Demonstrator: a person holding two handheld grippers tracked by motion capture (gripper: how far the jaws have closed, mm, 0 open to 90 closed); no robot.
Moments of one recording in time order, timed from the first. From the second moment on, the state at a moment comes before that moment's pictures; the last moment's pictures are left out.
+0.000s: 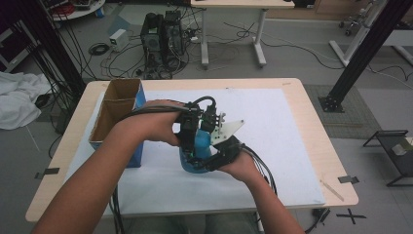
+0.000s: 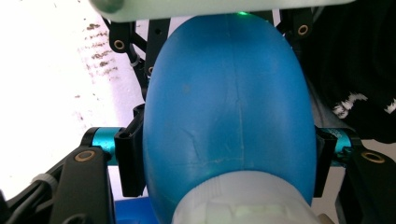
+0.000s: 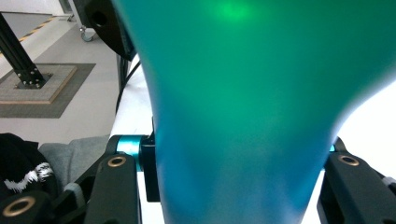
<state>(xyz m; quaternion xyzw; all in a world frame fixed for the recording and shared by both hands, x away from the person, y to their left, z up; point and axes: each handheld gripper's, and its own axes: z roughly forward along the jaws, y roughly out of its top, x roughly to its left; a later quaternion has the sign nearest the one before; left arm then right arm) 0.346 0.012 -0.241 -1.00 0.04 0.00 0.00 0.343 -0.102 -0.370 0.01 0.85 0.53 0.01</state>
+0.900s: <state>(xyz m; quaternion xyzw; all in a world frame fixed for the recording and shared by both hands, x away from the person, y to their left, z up) 0.341 0.008 -0.234 -1.00 0.03 -0.01 0.02 0.343 -0.104 -0.369 0.02 0.85 0.53 0.01</state>
